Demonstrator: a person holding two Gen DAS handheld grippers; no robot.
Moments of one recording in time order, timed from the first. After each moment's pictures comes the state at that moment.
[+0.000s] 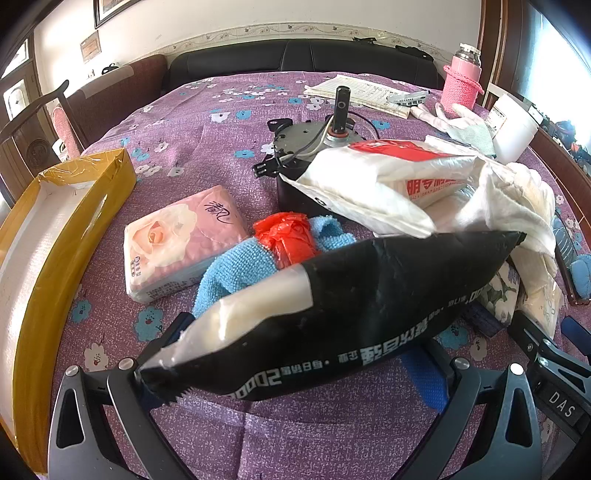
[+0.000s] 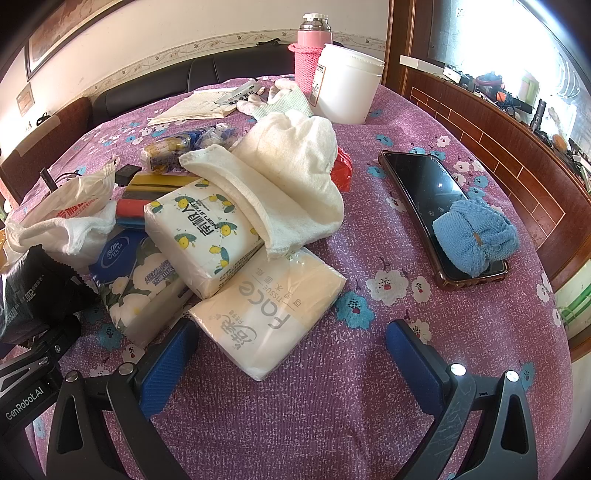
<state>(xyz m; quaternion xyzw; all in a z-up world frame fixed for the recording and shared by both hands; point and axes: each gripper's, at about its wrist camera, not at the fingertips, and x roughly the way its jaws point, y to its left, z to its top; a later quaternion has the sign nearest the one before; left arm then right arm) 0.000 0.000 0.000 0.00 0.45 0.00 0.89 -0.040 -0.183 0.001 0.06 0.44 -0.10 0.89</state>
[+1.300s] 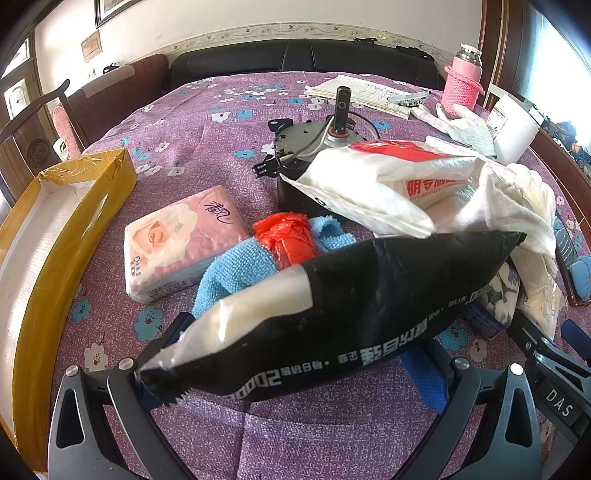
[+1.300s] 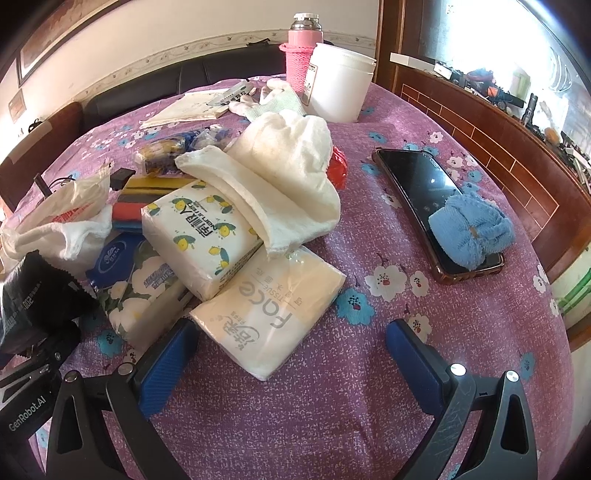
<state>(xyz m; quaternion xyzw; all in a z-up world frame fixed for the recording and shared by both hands) 0.000 -0.002 0.001 0.00 0.45 0.00 0.89 -0.040 -0.180 0.001 0.07 0.44 -0.12 0.89</state>
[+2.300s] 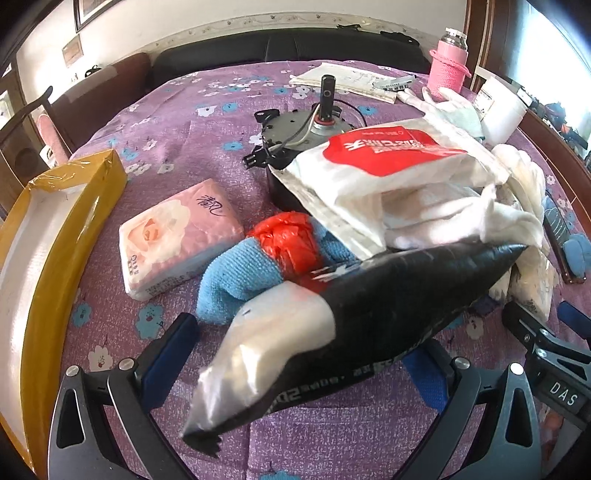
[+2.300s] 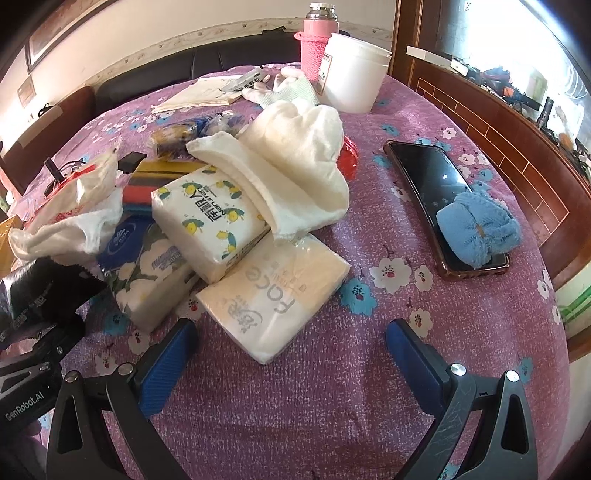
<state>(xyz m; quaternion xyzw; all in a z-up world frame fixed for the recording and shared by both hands) -0.001 0.001 0.001 0.02 0.47 -0.03 0.88 -0.043 -0.180 0.002 0.05 0.47 -0.09 0.87</state>
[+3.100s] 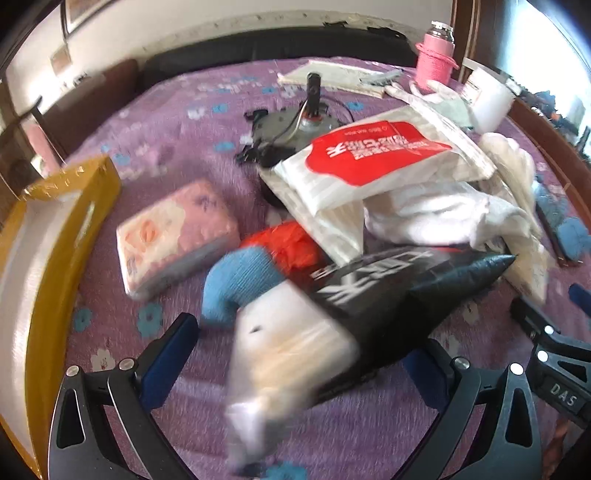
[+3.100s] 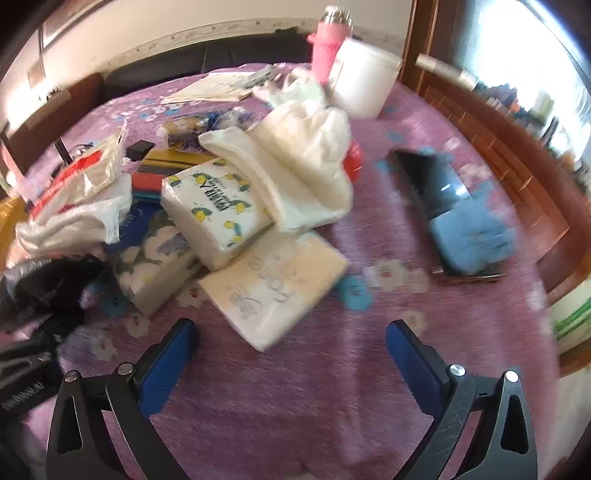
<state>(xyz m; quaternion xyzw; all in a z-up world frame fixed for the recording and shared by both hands) -0.007 0.008 0.004 0.03 0.48 -0.06 0.87 -0.061 -0.166 0.015 -0.02 0.45 -0.12 0.88</state>
